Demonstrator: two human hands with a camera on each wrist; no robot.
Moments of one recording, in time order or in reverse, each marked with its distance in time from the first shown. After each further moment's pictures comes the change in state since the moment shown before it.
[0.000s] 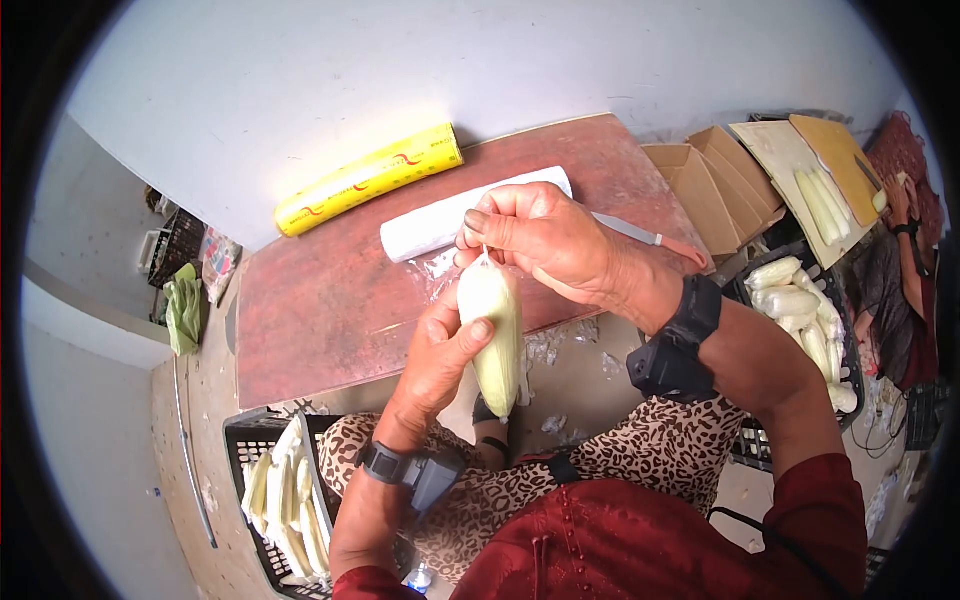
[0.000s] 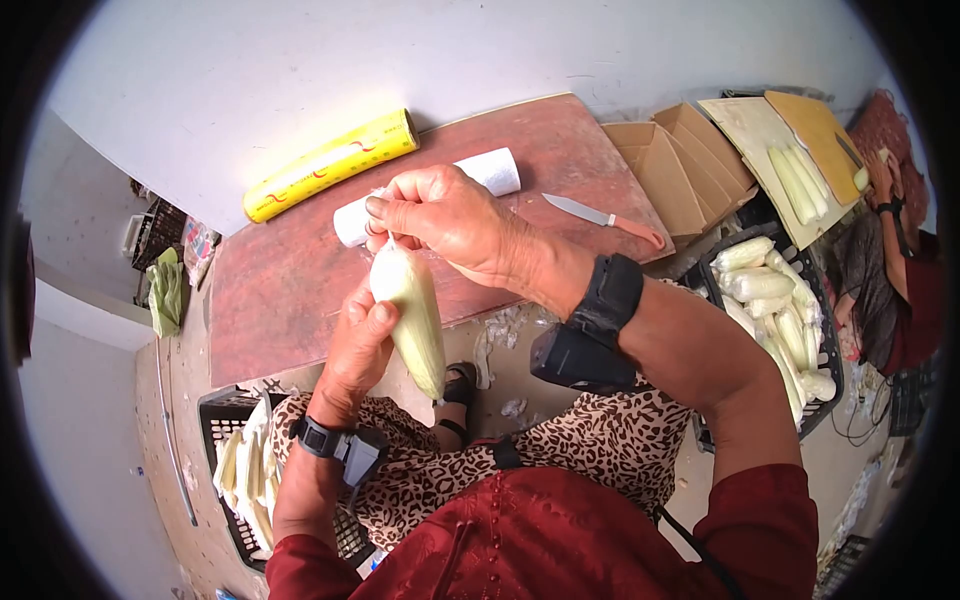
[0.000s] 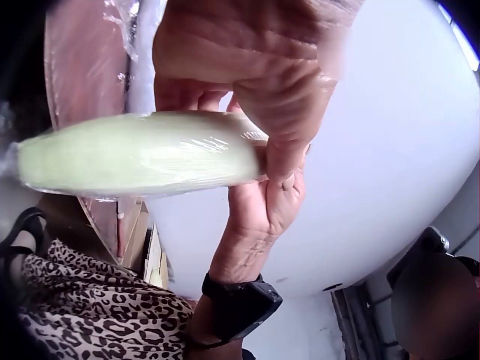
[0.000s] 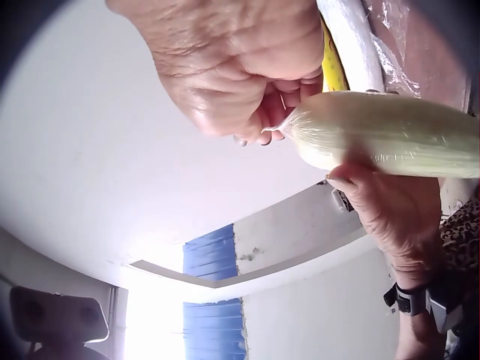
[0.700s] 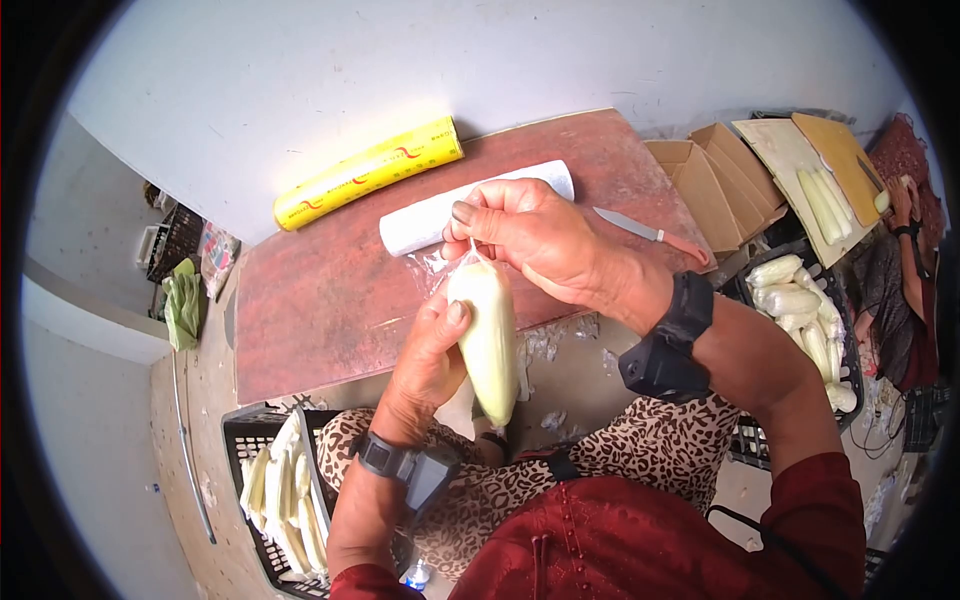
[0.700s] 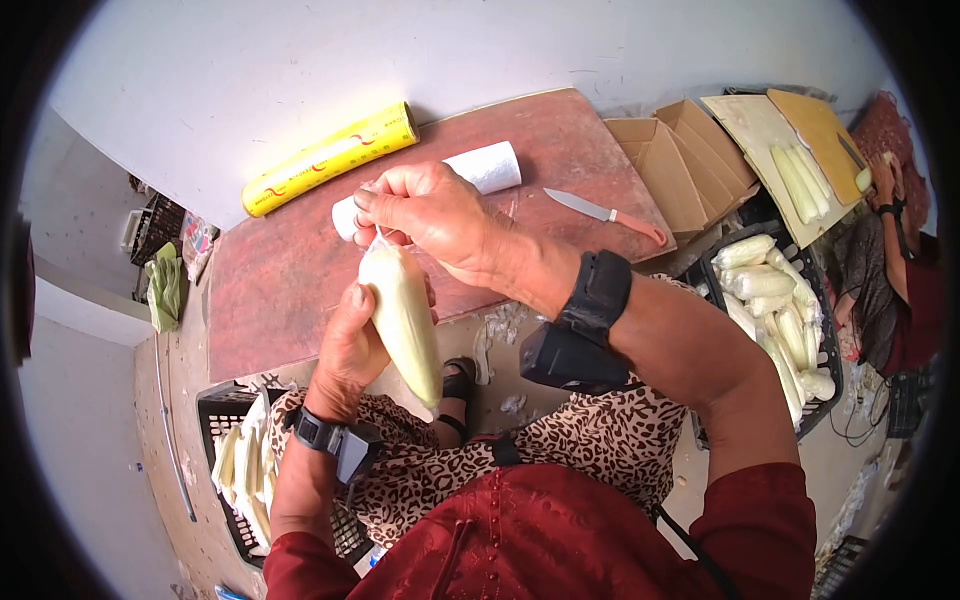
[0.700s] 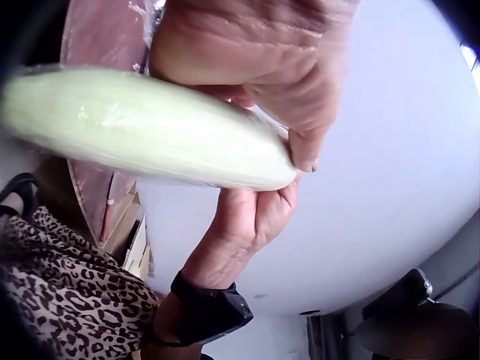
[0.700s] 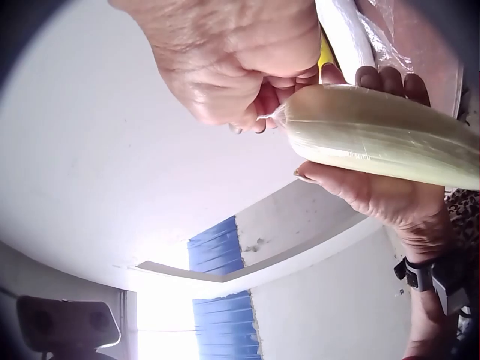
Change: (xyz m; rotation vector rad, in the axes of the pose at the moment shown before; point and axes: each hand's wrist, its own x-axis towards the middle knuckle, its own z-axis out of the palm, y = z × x) left_hand 0.004 -0.005 -0.004 -0.218 -0.017 -0.053; right_hand 0.006 0.004 0.006 0.082 0.007 0.022
